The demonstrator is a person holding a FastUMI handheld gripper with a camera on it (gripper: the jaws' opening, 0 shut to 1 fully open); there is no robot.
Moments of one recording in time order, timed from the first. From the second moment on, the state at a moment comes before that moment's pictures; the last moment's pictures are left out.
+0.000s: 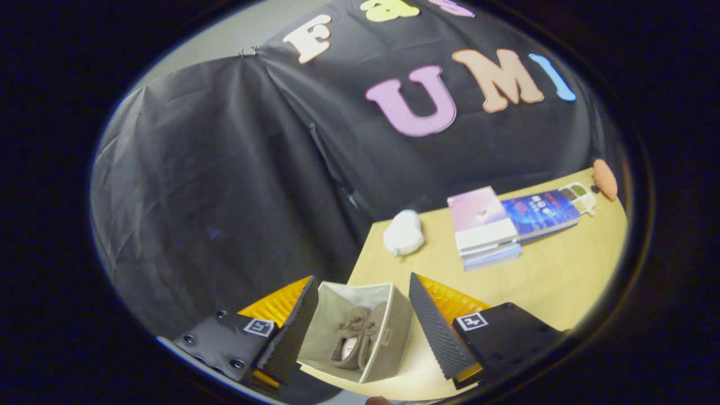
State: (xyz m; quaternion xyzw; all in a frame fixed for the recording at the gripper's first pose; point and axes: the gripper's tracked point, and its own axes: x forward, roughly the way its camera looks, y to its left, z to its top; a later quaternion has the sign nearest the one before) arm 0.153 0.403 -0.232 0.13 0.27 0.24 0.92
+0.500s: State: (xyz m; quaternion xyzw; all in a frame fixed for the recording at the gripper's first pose) arm 0.169 0.263 -0.104 0.04 0.06 0.13 0.99
